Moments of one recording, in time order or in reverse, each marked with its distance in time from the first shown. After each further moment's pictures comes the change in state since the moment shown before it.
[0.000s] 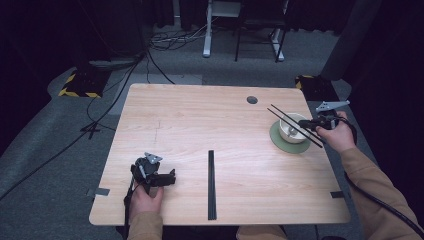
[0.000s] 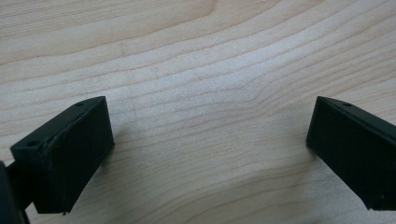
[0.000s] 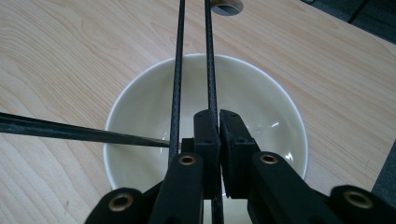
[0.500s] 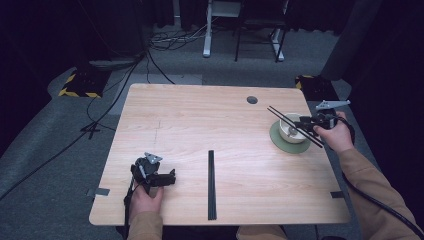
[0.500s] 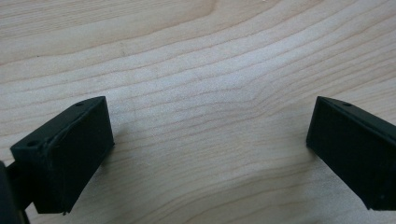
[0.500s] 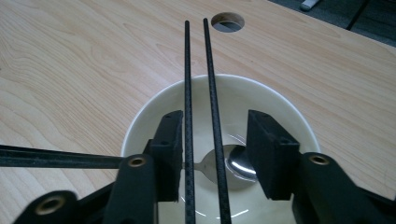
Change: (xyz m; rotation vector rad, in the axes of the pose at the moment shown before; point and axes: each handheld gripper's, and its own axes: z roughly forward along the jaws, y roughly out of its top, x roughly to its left) left arm 0.000 0.000 0.000 -0.001 0.000 0.000; right arm 0.006 0.005 0.002 -0.053 0.012 0.054
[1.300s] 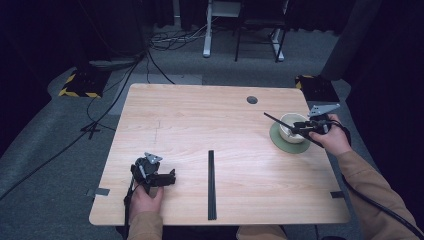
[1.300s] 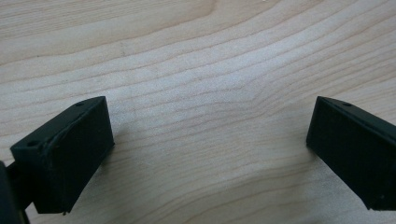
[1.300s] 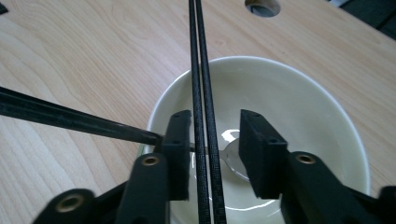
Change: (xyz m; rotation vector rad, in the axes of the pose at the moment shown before) left arm 0.000 0.000 0.000 0.000 -0.001 0.000; right arm 0.015 -0.003 0.007 0.065 0.034 -0.168
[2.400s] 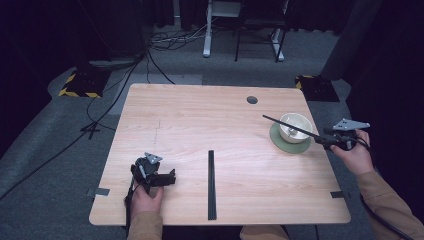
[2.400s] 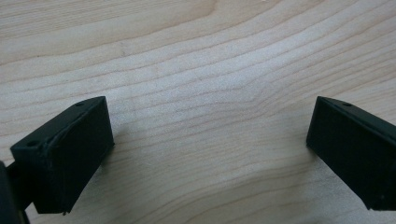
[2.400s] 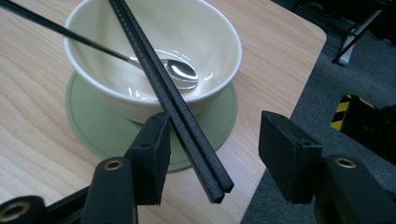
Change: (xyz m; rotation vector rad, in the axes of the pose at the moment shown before) left arm 0.000 0.000 0.000 0.003 0.004 0.001; right arm -0.001 -0.065 -0.051 -0.032 -0.275 0.082
